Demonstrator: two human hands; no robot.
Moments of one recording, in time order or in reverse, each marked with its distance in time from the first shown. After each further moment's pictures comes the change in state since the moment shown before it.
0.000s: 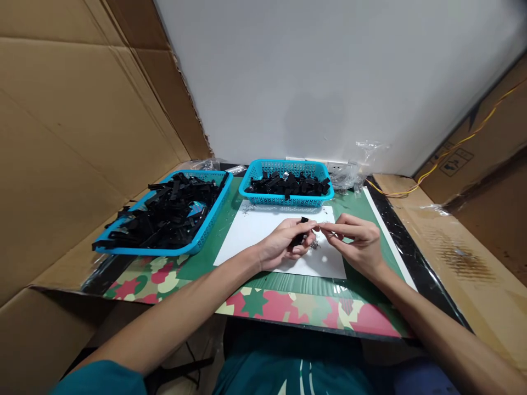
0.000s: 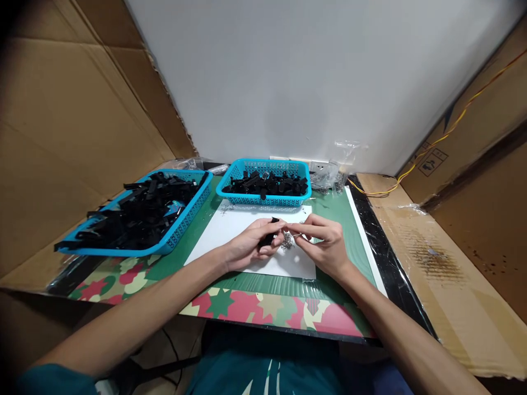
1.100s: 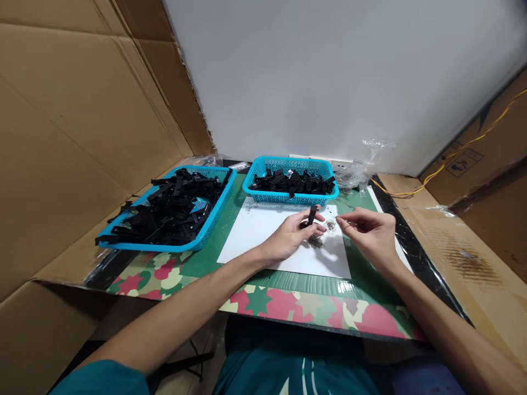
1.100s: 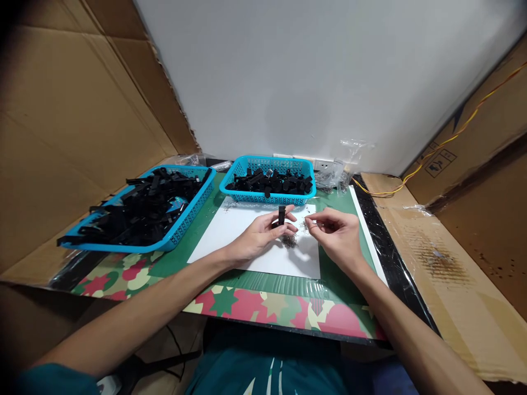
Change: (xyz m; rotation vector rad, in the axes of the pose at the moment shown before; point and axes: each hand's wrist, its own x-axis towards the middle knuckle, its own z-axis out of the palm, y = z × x) left_hand 0.010 -0.012 -0.009 0.232 0.042 0.383; right_hand 0.007 0.002 -0.008 0.132 0.118 0.187
